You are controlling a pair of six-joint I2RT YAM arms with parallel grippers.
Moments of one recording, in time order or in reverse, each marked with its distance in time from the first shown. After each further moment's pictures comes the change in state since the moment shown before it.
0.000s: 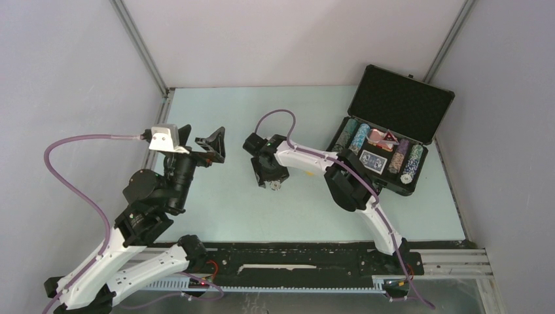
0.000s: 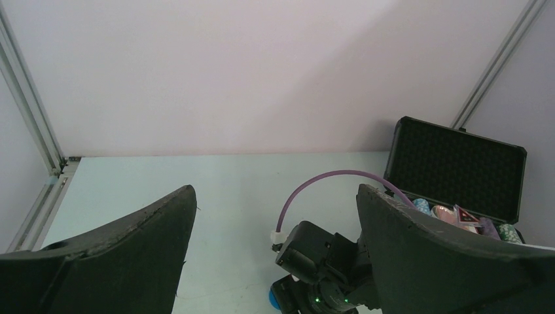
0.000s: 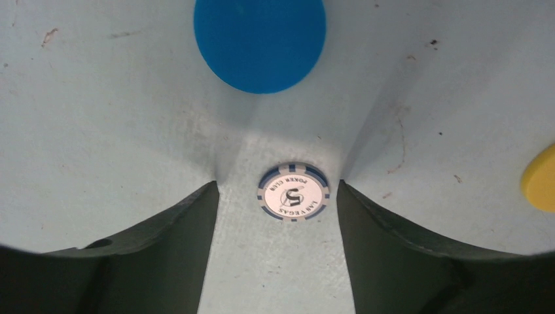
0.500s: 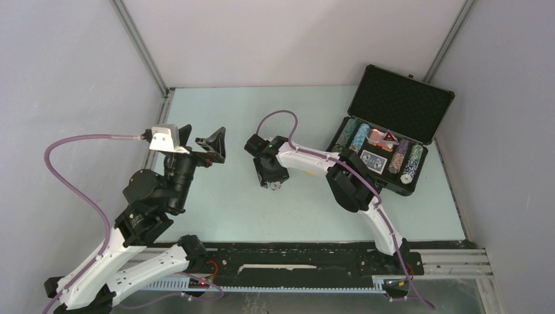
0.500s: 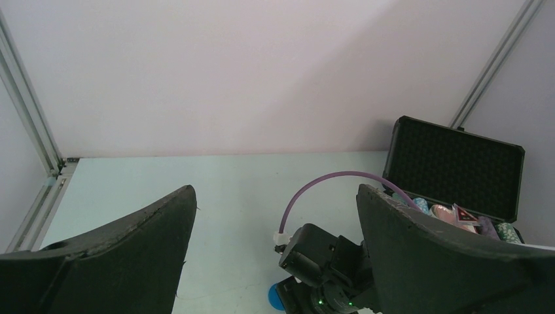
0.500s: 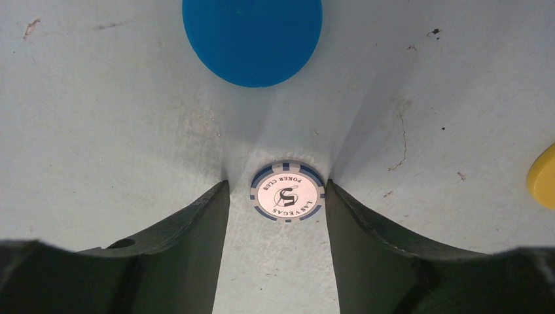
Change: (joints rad) left arm 0.001 0.000 0.000 0.000 0.005 0.000; right arm 0.003 -0.029 -0.055 0.035 0.008 0.009
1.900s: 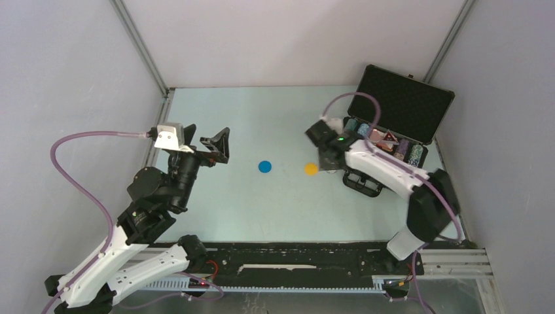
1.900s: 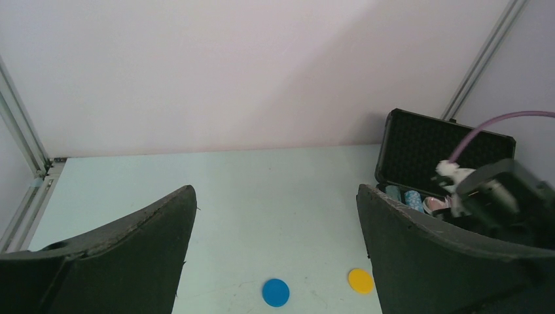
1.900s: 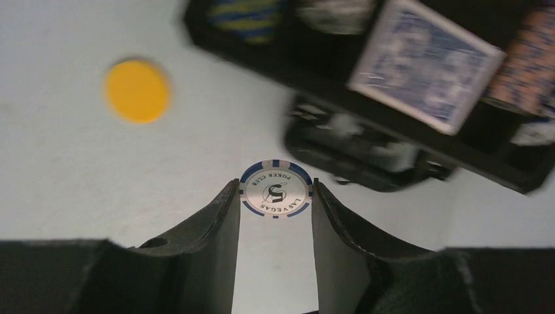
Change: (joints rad) left arm 0.000 0.020 0.000 -0.003 0.027 -0.013; right arm -0.260 -0.682 -0.568 0.008 0.293 -0.008
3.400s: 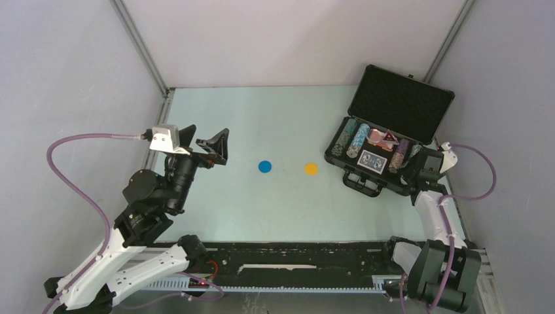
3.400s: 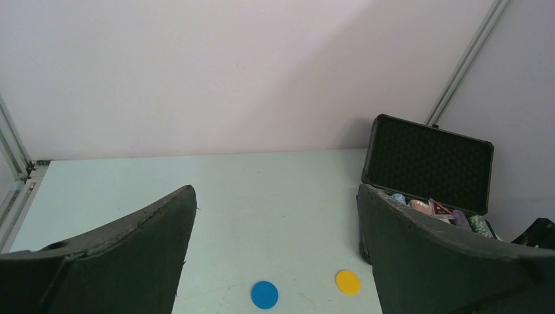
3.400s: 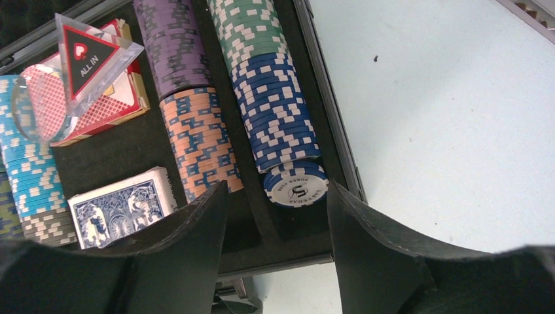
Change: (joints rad) left arm 0.000 -0.023 0.000 -0.004 0.029 -0.030; right arm -0.955 -0.535 -0.730 0.665 -0.238 -0.021
